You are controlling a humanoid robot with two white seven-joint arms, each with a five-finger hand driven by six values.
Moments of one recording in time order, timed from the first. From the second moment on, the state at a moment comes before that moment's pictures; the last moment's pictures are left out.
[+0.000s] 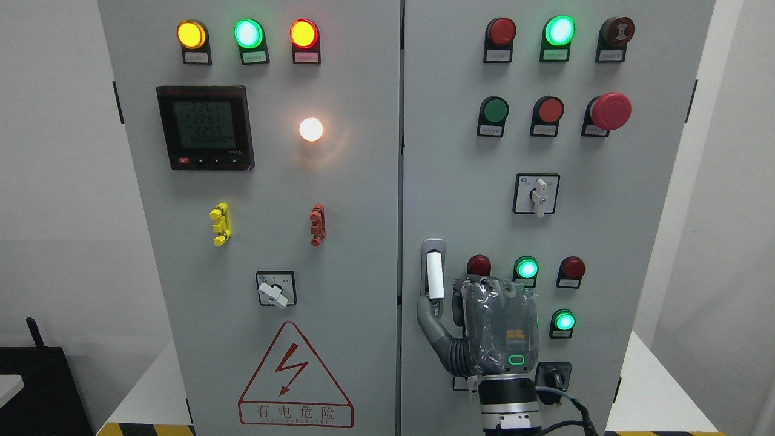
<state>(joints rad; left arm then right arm) 0.06 -0.08 0.00 0.00 0.11 -0.13 -0.07 -0.49 0.15 0.27 -1.65 1.31 0.16 -0.25</state>
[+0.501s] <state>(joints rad) 0.06 -0.08 0.00 0.00 0.11 -0.13 -0.07 -0.49 0.15 0.26 -1.65 1.31 0.16 -0.25</state>
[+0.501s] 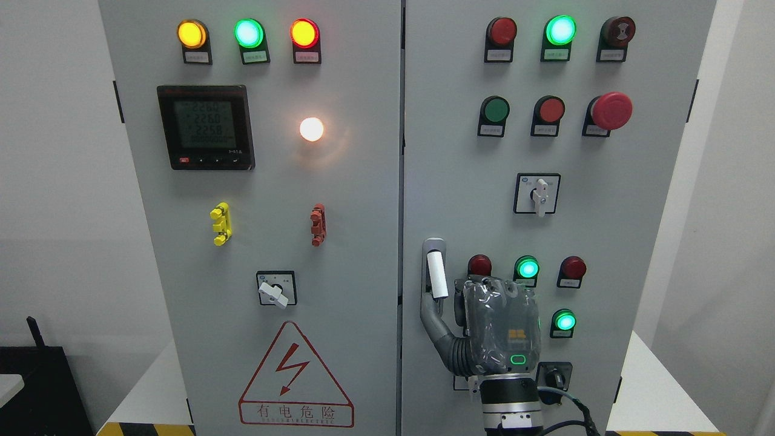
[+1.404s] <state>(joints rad) 0.06 -0.08 0.00 0.00 0.11 -0.13 -0.07 -0.48 0.15 0.25 -1.66 1.31 0.16 -0.25</state>
